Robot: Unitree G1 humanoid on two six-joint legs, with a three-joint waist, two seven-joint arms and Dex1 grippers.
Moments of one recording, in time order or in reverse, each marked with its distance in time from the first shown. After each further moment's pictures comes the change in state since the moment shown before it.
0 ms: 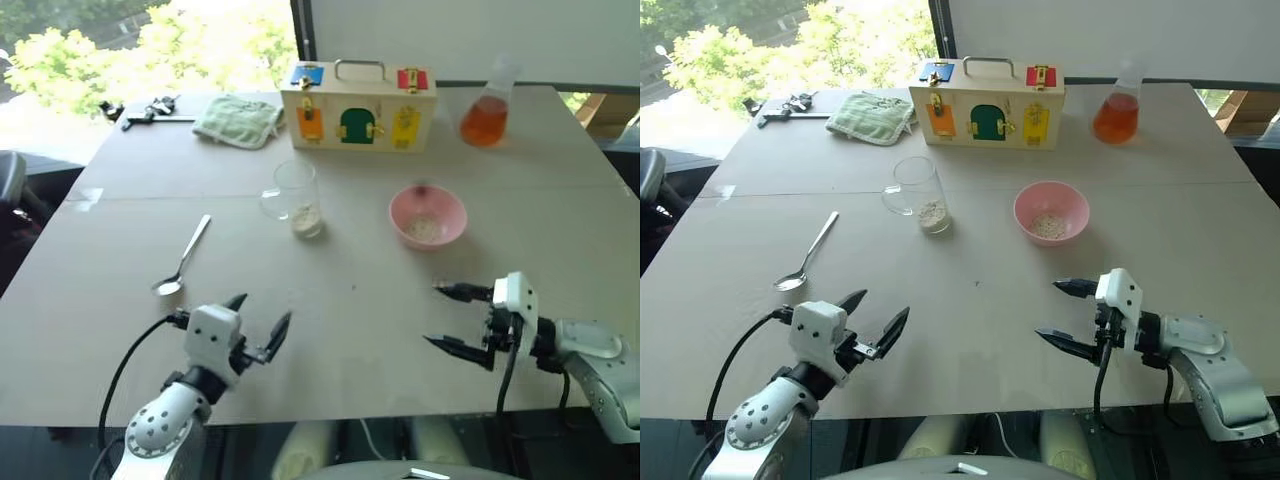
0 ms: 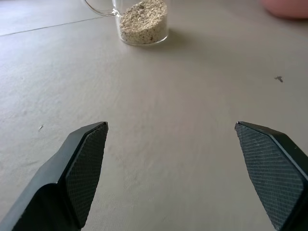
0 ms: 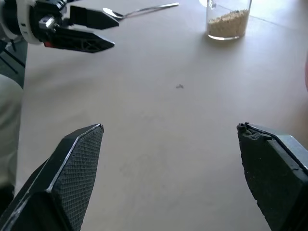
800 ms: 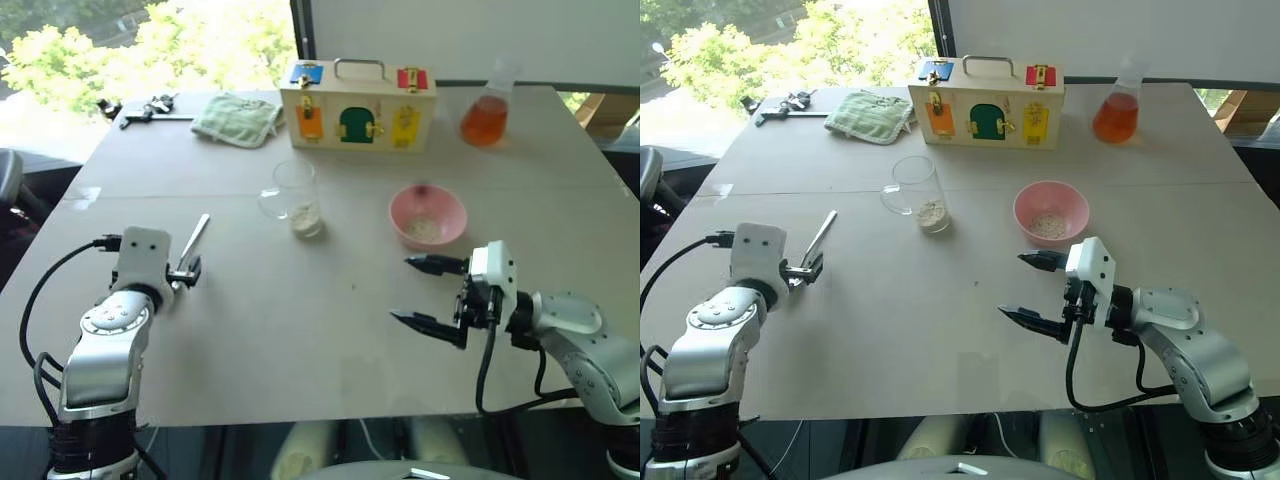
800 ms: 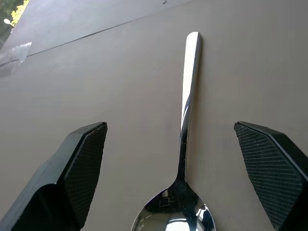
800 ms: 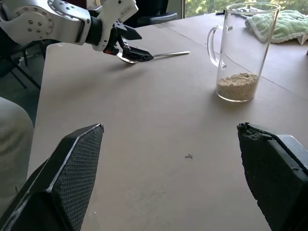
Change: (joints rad) left arm -0.497 0.214 0.223 0.420 0.131 0.432 0.163; right arm -0.125 0.027 0.036 -0.122 0.046 0.129 -0.121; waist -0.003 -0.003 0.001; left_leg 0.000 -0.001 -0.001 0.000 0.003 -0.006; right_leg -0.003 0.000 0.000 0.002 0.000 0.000
